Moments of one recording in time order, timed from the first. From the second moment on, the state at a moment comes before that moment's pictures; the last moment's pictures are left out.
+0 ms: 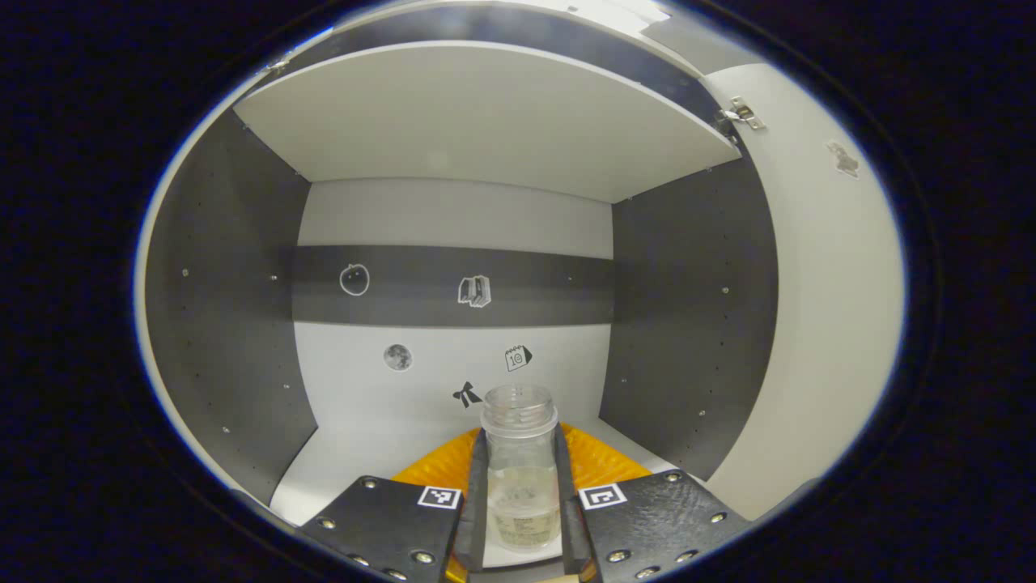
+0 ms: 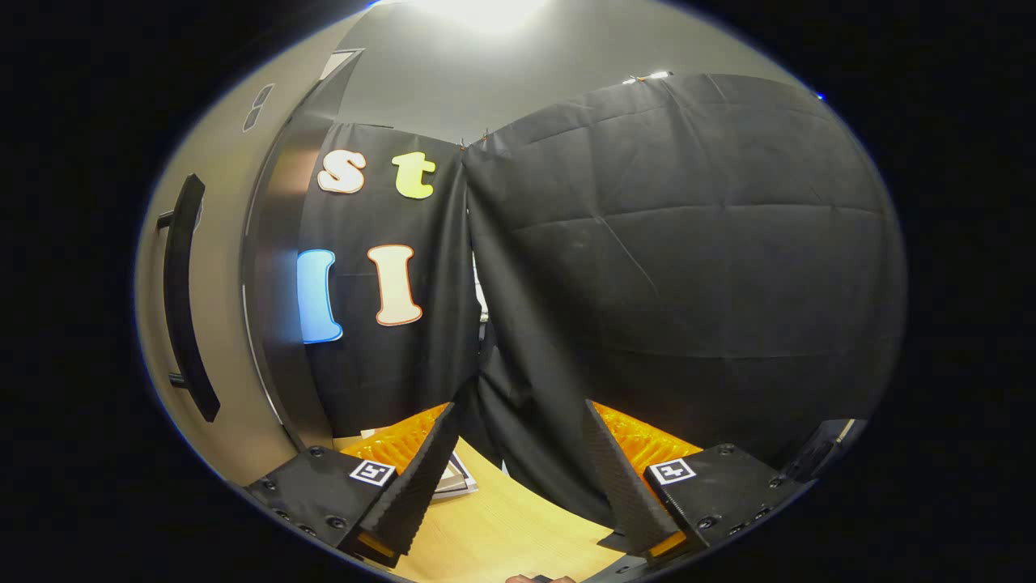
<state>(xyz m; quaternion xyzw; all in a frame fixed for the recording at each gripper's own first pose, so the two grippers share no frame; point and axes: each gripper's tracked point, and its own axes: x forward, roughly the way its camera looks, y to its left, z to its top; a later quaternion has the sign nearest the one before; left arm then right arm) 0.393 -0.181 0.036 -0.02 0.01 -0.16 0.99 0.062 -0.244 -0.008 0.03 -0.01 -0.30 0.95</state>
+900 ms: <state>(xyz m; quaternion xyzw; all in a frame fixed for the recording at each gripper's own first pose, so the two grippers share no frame) 0.239 -0.156 0.028 -0.09 0.01 -0.21 0.97 0.045 -0.201 0.022 0.00 -0.03 -0.23 0.97</state>
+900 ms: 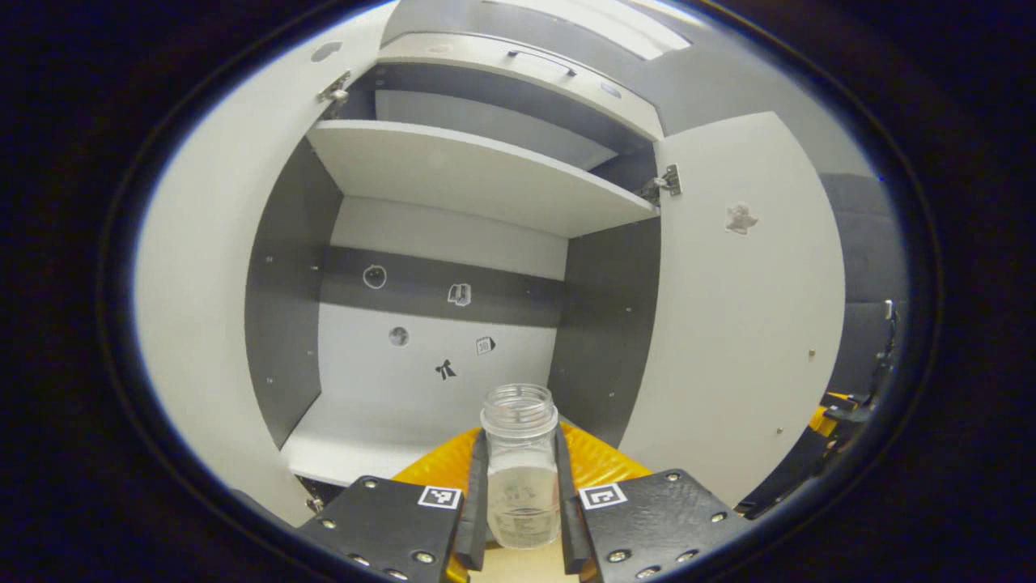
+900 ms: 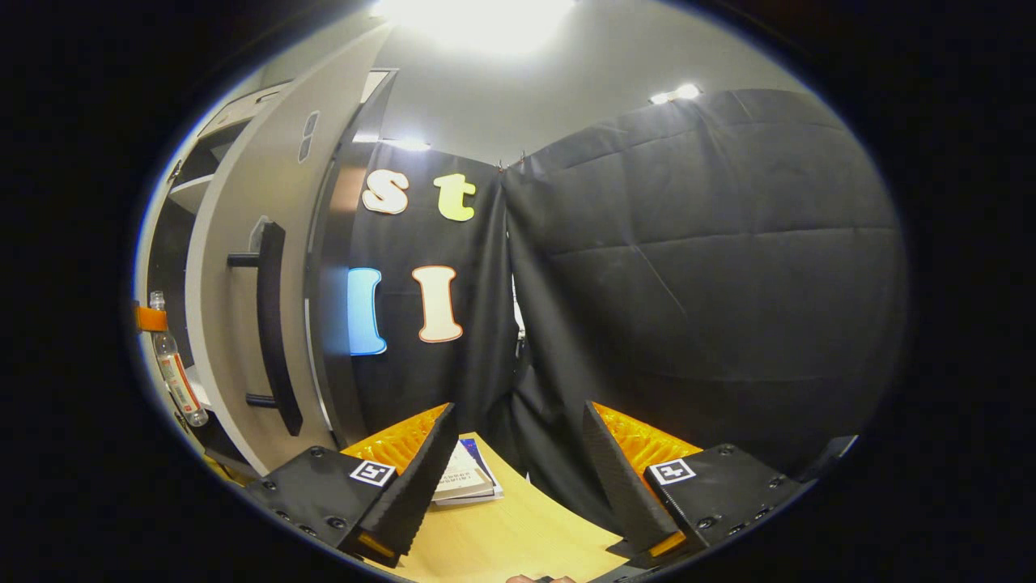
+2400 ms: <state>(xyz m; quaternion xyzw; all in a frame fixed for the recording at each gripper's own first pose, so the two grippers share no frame) 0.108 -0.215 -0.297 0.00 0.13 -0.27 0.95 -0.036 -0.157 -0.014 0.01 0.05 -0.23 0.97</state>
